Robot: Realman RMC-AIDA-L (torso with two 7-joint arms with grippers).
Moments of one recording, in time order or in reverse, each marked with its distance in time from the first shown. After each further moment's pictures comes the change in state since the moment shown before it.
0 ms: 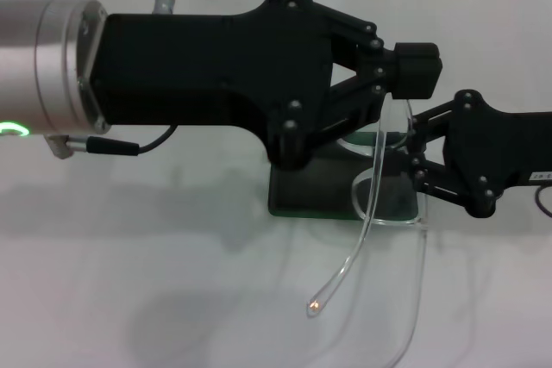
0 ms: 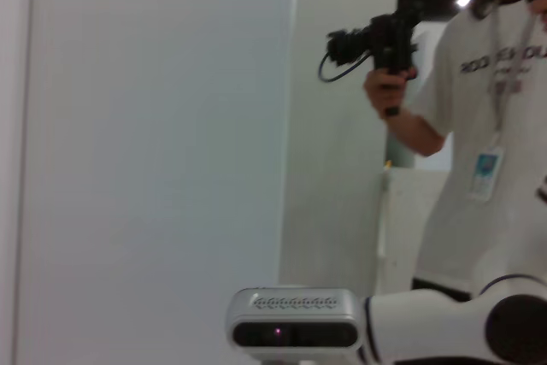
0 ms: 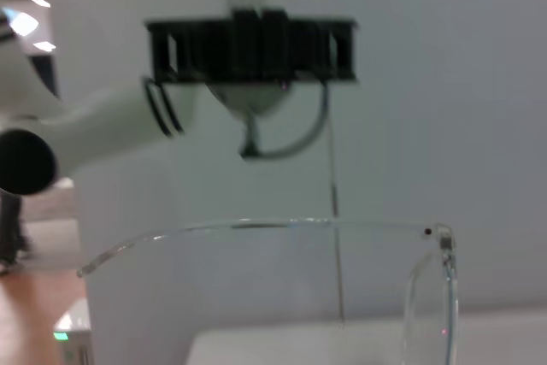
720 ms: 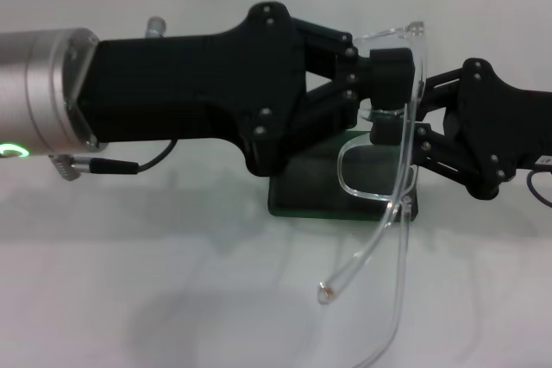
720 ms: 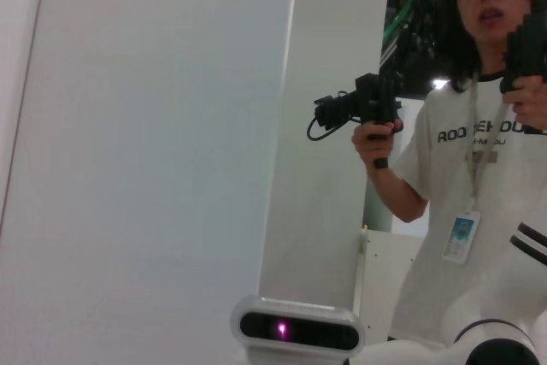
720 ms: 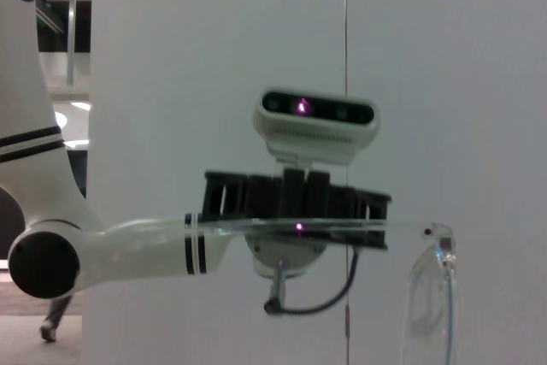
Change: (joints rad) left arm -0.002 0.000 0.003 -0.195 -0.101 0.051 0.112; right arm 0.003 0.002 -0.061 0.081 0.208 -0.037 -0.110
